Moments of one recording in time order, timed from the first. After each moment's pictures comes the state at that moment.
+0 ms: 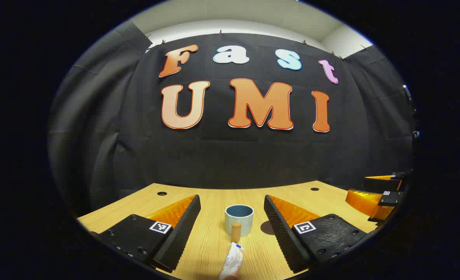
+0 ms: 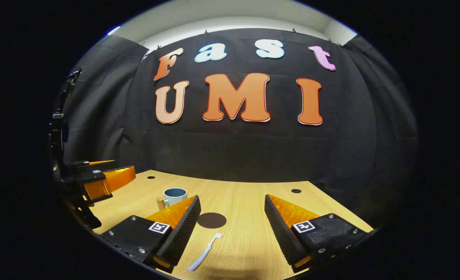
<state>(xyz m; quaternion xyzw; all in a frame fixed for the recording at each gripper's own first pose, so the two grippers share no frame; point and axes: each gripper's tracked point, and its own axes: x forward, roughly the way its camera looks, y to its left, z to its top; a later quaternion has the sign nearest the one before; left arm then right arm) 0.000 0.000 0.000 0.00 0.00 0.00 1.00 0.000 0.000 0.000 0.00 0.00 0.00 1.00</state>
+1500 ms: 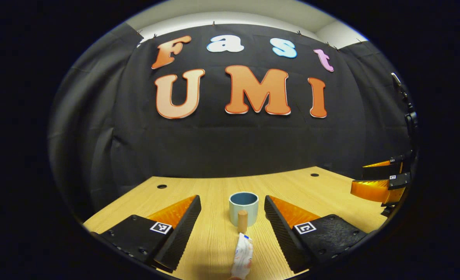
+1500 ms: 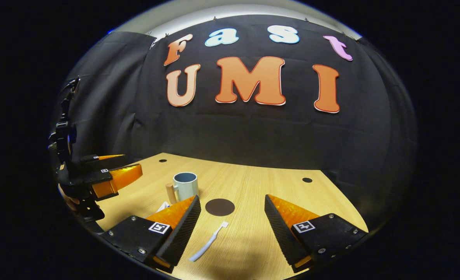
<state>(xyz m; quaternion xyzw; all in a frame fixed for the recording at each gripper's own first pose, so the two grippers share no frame) 0.005 0.013 -0.035 0.02 0.07 -0.03 1.00 0.001 0.015 -0.020 -0.03 0.10 0.07 0.99</state>
